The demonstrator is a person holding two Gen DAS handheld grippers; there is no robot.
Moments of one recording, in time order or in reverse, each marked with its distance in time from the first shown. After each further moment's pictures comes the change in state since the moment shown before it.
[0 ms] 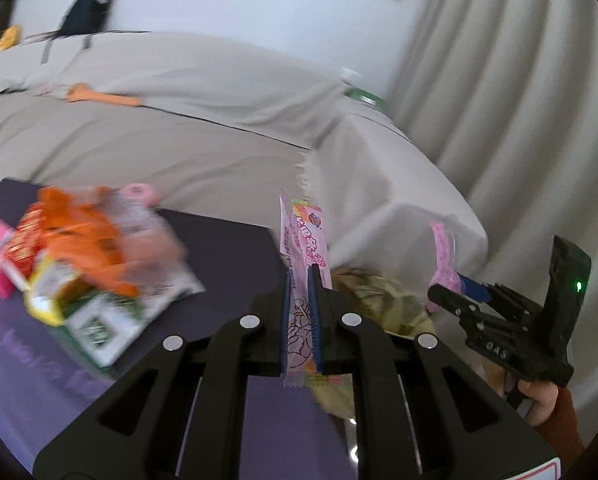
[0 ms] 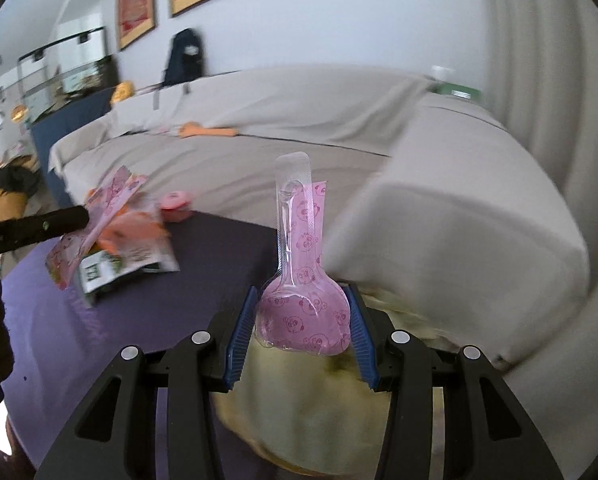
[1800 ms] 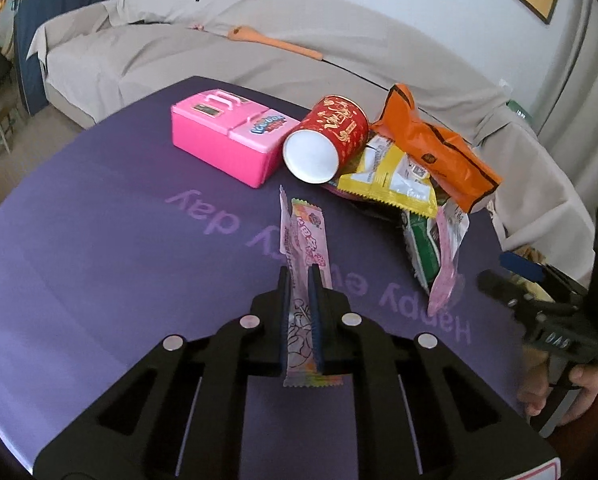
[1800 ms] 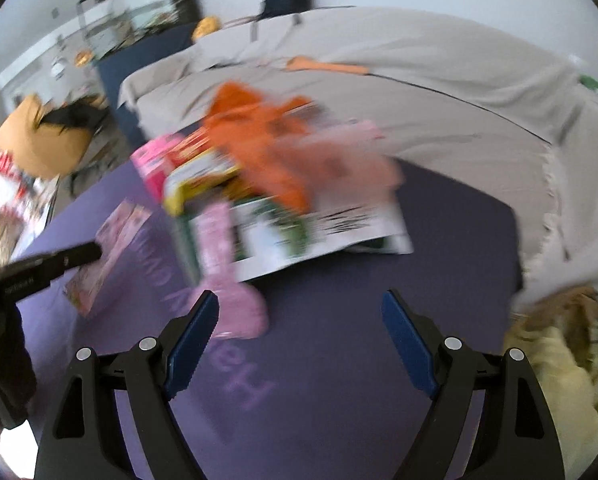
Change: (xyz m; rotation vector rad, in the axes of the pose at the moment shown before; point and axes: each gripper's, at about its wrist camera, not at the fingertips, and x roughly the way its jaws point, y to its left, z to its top) left arm -0.095 0.232 -0.104 -0.260 0.071 0.400; right arm 0.120 0.243 -0.018 -0.191 0.204 0.290
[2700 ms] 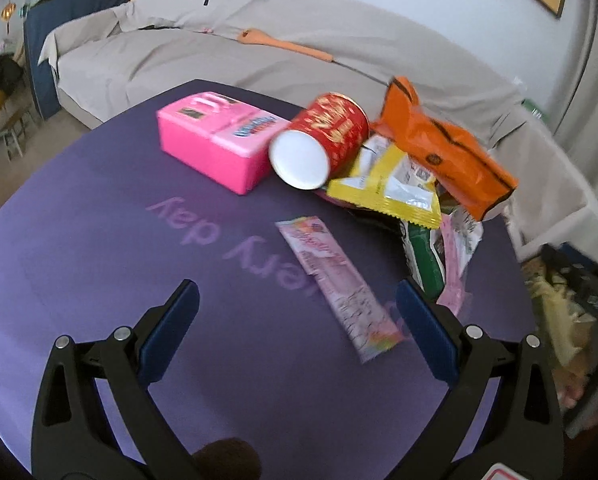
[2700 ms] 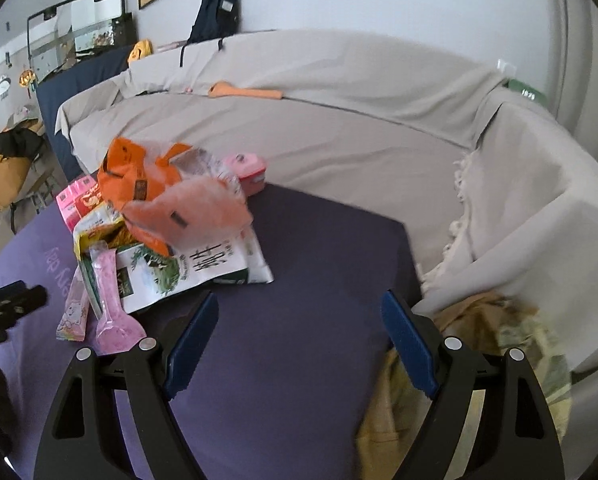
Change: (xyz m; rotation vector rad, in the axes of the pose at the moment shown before) left arm 0.025 -0.038 0.005 -0.002 -0.002 0.086; right arm -0.043 -0.067 0.008 0.112 -0.089 -0.265
